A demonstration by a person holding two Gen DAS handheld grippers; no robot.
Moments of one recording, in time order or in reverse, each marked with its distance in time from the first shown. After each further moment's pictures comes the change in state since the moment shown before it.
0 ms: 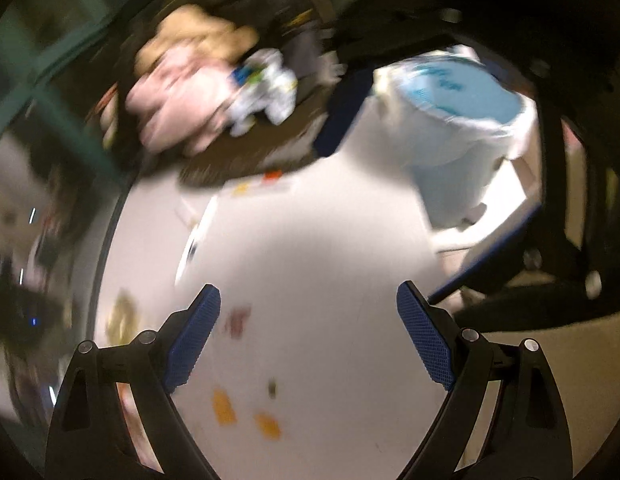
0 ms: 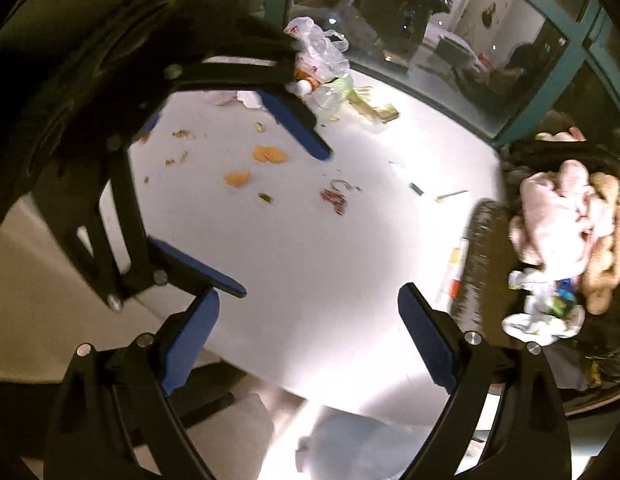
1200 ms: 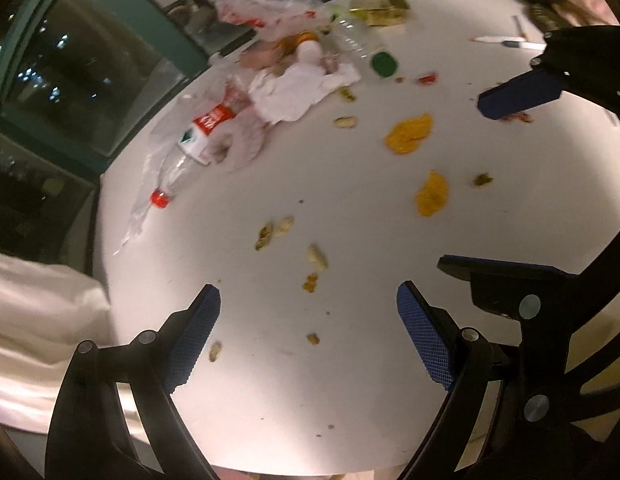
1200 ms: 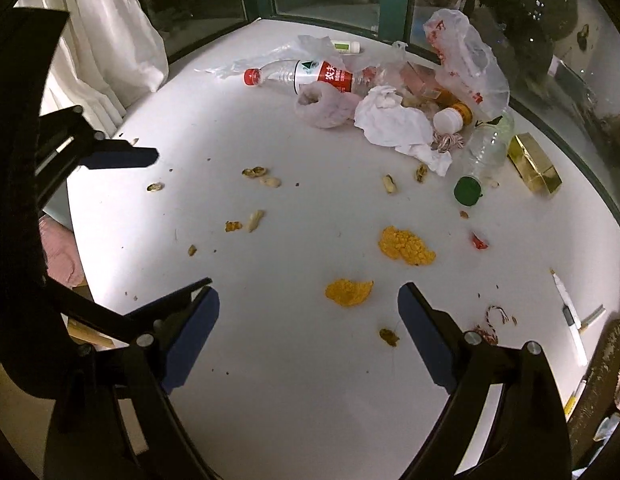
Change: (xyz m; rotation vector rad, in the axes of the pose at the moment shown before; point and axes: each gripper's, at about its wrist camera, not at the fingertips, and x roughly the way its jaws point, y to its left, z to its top) left arm 0.017 0.049 -0.186 -1.040 0.612 0.581; right arm 0.155 0.077 0.123 -0.202 0.015 0.323
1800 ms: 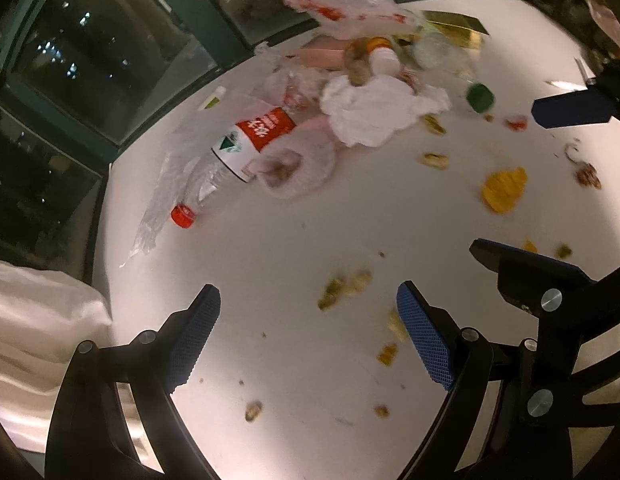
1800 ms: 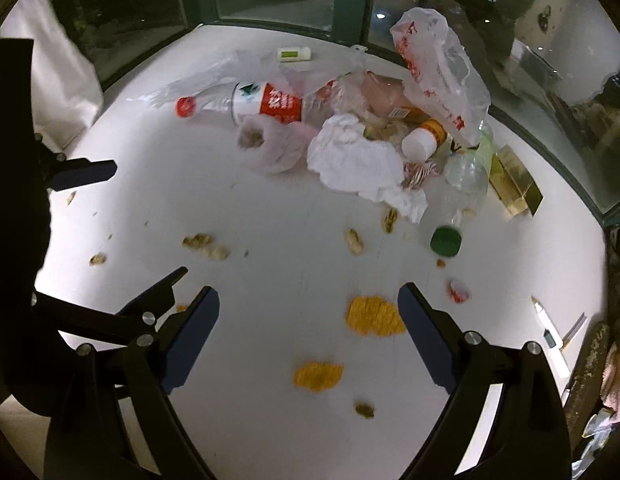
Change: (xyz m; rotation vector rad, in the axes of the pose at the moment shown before) left arm 0.060 0.078 0.045 -0.101 -0.009 0.002; right arm 0.040 -0.017 0.080 0.109 0.023 -0.154
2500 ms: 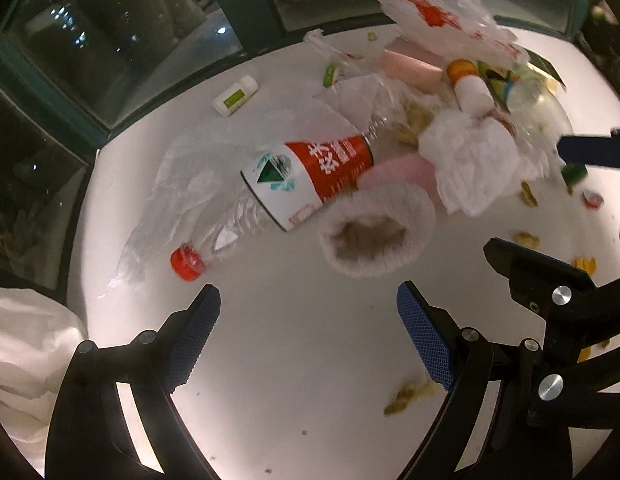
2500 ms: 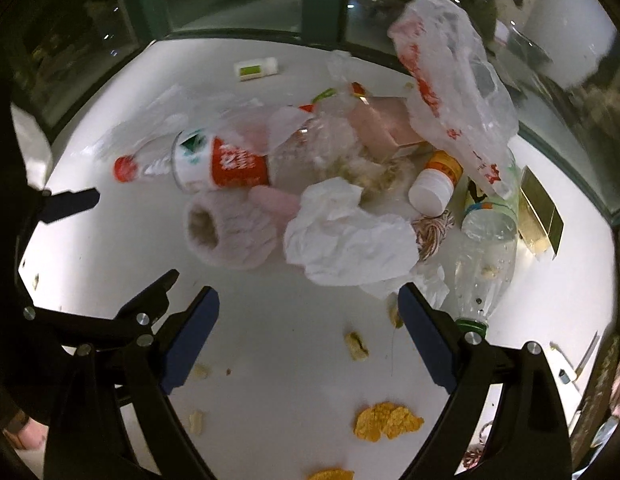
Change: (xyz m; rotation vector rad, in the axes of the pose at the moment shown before) left arm 0.083 0.064 0.056 -0.124 0.002 -0.052; right arm 0.071 -0.015 0.089 0.128 0.013 -0.031
